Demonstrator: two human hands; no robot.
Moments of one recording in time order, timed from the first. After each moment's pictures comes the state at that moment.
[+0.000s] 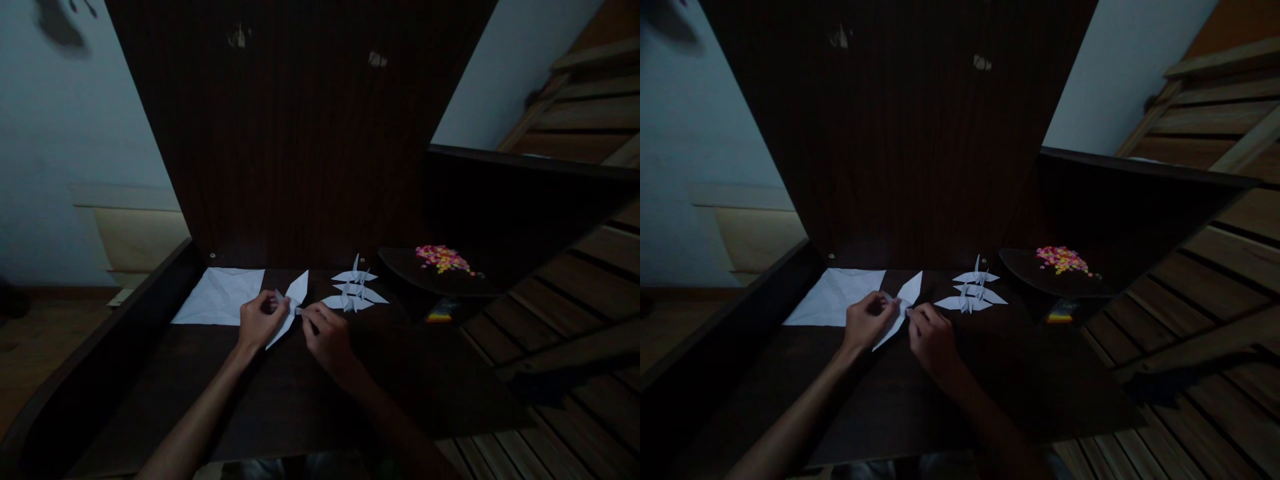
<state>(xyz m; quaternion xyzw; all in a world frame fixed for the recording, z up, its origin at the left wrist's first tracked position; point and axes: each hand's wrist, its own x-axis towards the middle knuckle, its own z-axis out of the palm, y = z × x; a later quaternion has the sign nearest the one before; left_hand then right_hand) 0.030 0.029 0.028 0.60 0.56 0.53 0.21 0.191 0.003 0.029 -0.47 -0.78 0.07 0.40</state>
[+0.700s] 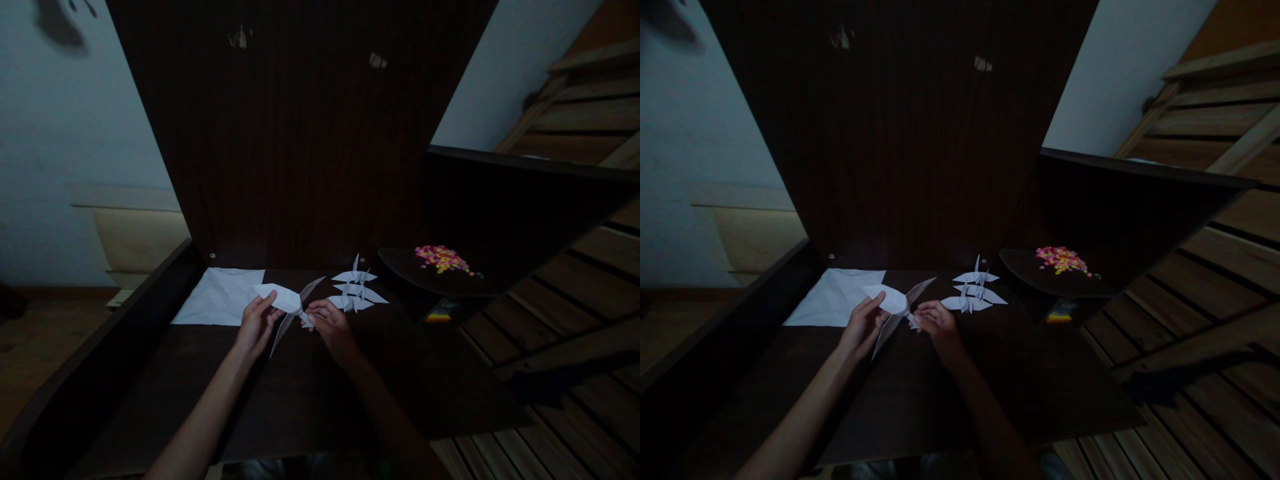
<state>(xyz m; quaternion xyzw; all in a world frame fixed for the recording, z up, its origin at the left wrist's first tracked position) 0.035 0.031 0.033 0.22 0.34 0.66 0.64 0.199 0.019 0.012 -0.38 -0.46 0.59 0.54</state>
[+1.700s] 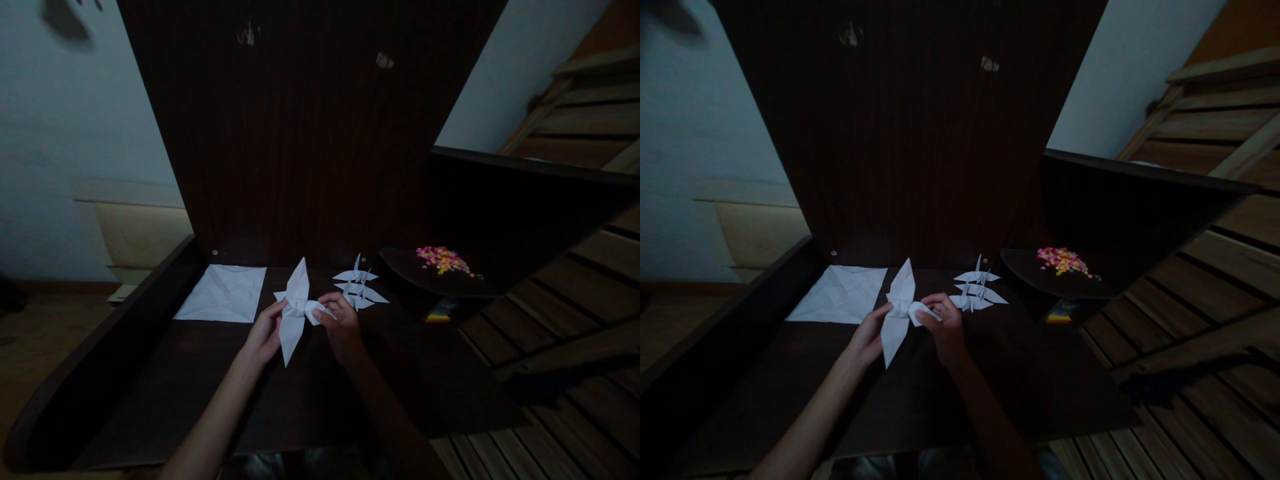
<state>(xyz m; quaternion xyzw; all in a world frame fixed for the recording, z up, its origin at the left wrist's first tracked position) 0.045 0.016 0.041 0.12 0.31 0.51 0.79 0.194 0.006 0.036 -0.34 -0.46 0.53 0.62</state>
